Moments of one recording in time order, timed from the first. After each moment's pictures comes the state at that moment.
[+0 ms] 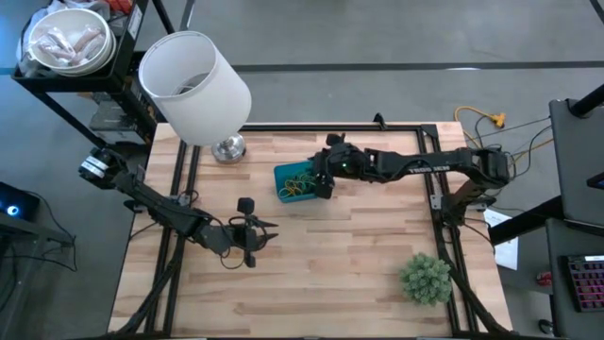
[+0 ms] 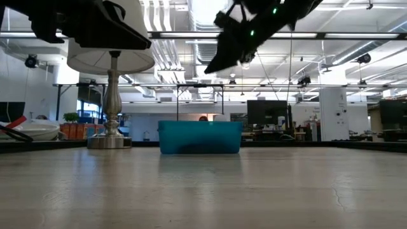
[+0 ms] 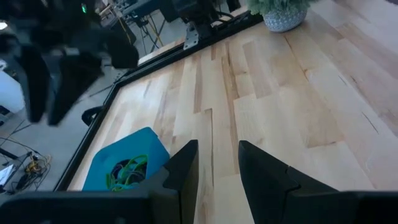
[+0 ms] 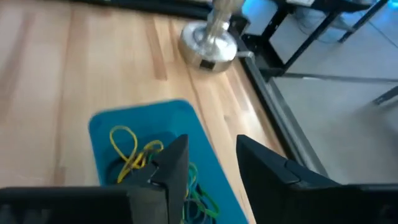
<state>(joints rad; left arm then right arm) -0.50 1.22 0.56 0.28 -0.67 0.19 -0.16 1.62 1.11 -0.05 0.23 -0.18</state>
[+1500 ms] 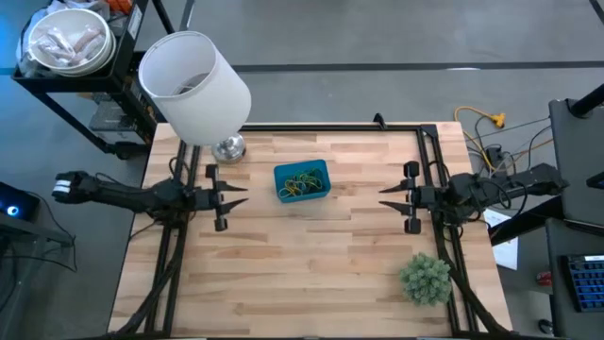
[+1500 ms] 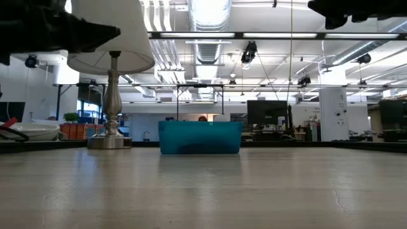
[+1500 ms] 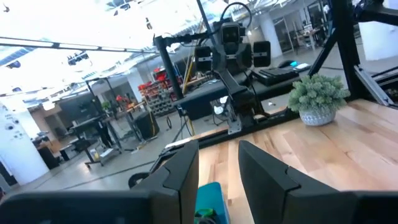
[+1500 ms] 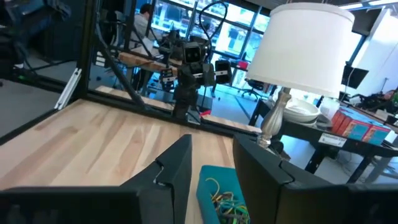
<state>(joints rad) -0.10 0.47 0.09 0.57 -0.19 0.40 0.22 0.46 0.36 0.10 0.23 -0.25</state>
